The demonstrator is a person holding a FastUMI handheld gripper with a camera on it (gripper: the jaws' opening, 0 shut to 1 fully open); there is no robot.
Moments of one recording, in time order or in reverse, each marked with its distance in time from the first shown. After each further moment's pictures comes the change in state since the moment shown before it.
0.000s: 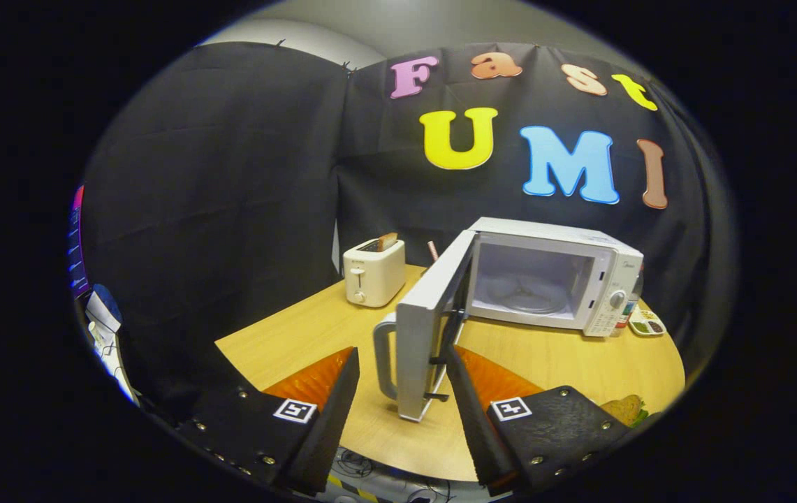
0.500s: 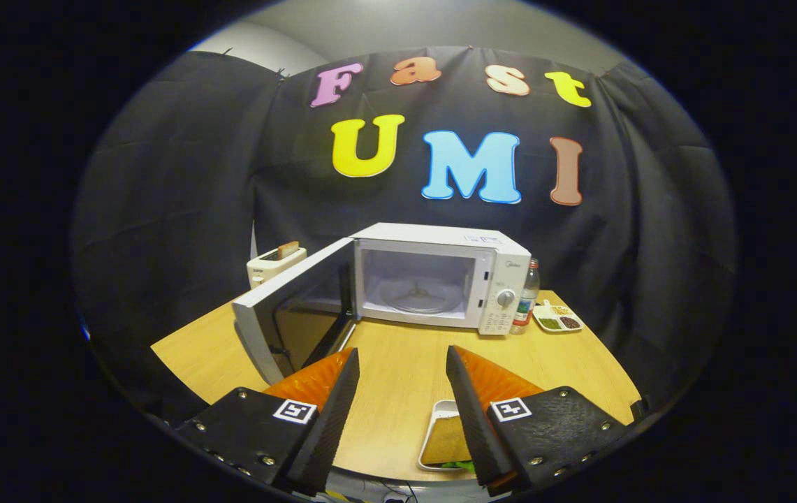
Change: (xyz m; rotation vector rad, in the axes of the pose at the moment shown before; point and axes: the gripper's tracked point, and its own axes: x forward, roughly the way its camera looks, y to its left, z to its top) arm -0.047 -0.159 -0.006 0.075 0.024 -0.272
